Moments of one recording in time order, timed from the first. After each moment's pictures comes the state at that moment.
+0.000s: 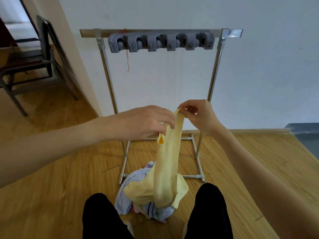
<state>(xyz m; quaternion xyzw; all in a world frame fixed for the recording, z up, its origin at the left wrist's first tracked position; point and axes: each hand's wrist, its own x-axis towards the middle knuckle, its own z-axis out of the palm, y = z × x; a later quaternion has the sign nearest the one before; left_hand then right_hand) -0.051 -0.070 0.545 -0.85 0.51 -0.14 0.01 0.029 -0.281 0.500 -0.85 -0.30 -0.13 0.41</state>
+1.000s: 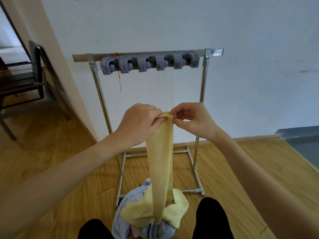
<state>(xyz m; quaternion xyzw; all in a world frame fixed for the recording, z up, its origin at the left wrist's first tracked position) -0.026 -0.088 0.555 -0.92 0.24 -0.30 -0.06 0.010 -0.282 0.546 -0.77 -0.34 -0.08 0.53</state>
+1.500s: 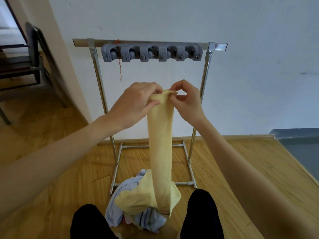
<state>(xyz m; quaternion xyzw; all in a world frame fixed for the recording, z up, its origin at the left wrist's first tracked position) -0.036 -0.080 0.572 -0.90 0.25 -0.32 -0.16 0.028 -0.252 0.545 -0.73 -0.29 -0.19 0.59</state>
